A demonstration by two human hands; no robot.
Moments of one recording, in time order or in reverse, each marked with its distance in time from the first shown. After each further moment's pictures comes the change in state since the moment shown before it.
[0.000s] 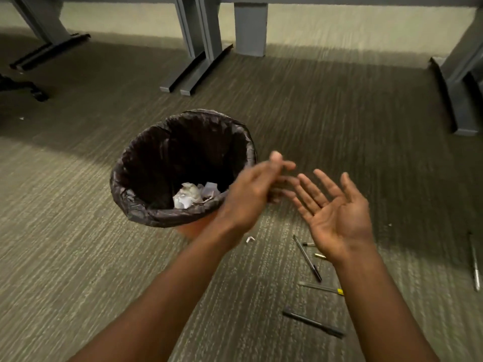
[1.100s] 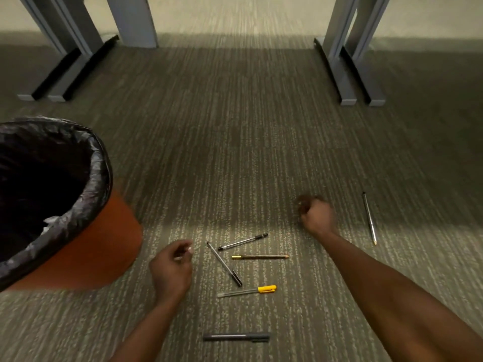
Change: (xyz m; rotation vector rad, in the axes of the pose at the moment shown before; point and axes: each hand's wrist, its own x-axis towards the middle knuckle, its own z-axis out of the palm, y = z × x) left_hand 0.041 -0.245 0.057 0.539 0.413 -0.102; right_hand 0.129 -0.085 -0.301 -1.832 0.623 -0.256
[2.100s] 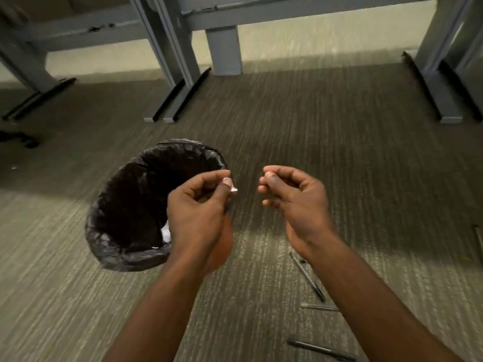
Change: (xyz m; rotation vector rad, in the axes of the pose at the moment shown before) left_hand 0.007 0.181 -0.190 -0.531 0.188 0.097; right_hand -0.178 -0.311 -0.107 1.574 -0.398 -0.142
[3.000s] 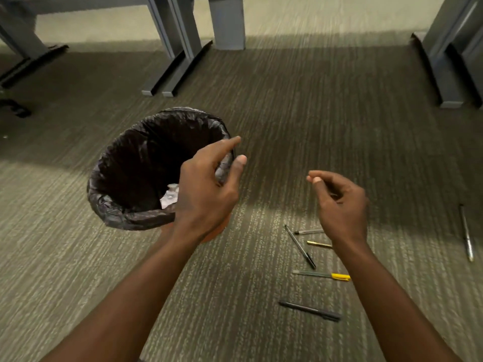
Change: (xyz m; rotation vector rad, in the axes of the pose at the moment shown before) left_hand -0.014 -0.011 -0.019 0.576 -0.230 0.488; right_hand -0.030 0.032 -0.093 -0.672 0.285 -0.324
